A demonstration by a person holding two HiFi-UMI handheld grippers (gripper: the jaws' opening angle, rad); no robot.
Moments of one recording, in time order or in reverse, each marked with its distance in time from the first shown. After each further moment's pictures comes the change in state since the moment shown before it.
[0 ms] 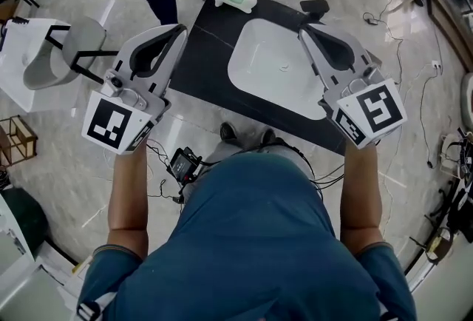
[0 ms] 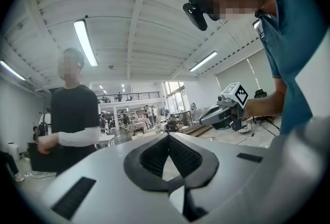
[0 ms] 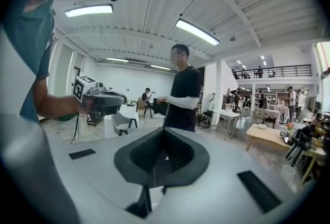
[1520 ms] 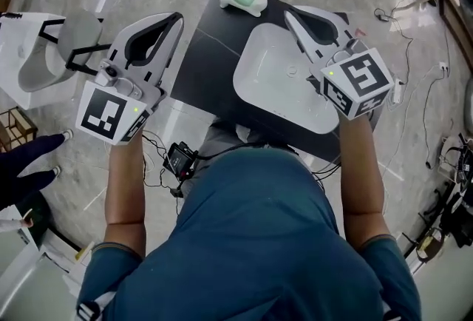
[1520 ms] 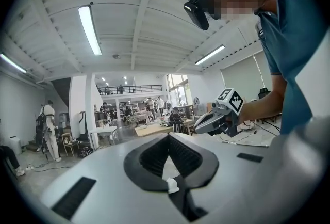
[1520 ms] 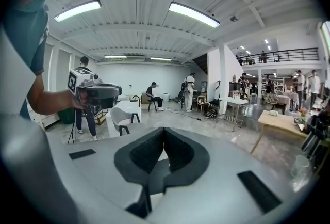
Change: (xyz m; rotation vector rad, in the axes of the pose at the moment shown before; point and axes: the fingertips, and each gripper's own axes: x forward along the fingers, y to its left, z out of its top) left arm 0.063 0.079 -0.049 -0.041 0.079 0.008; right arm 0.123 -0.063 -0.054 0.083 0.095 0.083
